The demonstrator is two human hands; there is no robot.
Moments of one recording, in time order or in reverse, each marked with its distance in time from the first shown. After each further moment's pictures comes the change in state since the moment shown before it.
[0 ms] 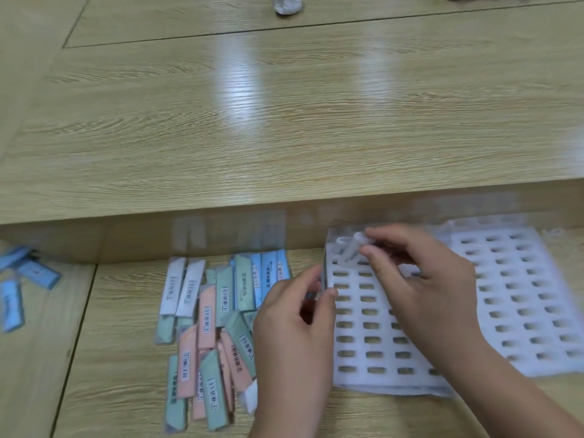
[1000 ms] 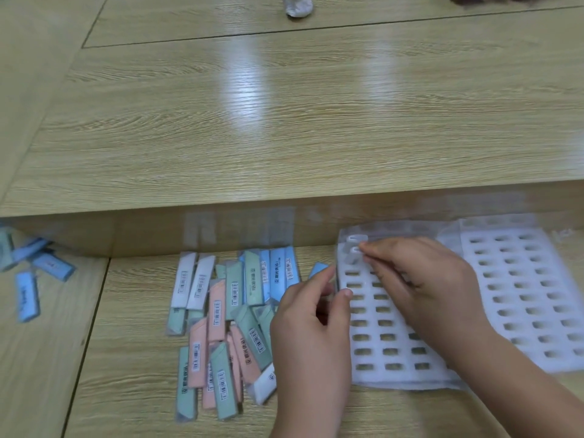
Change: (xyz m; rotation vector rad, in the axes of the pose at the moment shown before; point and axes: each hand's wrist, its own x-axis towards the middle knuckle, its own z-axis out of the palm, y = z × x) left_hand -0.010 0.000 0.006 -0.060 -0.030 -0.061; right_hand -0.004 0.013 -0.004 -0.191 -0.148 -0.164
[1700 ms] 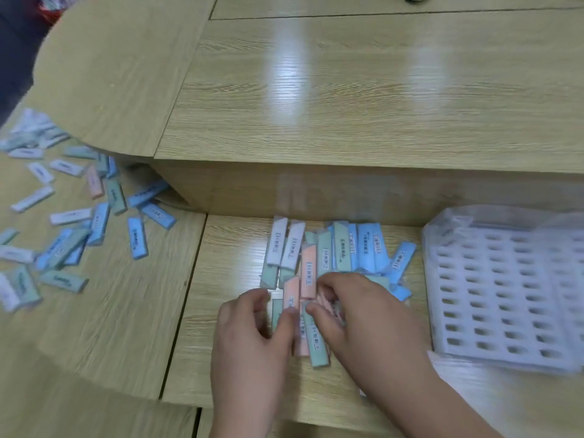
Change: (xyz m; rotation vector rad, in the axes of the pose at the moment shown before) left_hand -0.018 -0.064 -0.157 0.337 0.258 -0.135; right_hand -0.019 -0.167 0.066 0.000 -0.553 0.280
